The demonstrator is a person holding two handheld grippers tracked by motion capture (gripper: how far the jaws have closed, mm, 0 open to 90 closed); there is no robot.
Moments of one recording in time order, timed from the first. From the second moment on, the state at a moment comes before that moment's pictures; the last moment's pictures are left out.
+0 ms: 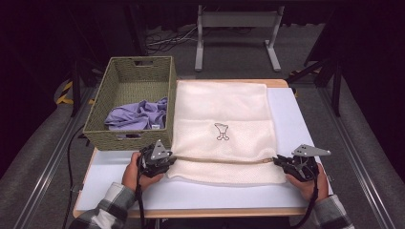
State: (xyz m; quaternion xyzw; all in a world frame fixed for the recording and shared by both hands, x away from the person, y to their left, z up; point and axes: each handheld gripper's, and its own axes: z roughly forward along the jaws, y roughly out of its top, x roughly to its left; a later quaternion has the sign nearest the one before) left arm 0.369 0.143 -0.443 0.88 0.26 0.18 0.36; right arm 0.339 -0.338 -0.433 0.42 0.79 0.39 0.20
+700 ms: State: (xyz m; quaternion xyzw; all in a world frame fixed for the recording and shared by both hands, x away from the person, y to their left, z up) left arm 0.352 0.146 -0.437 0.87 0.25 0.17 0.39; right arm 0.336 -0.339 -0.425 0.40 0.79 0.42 0.21
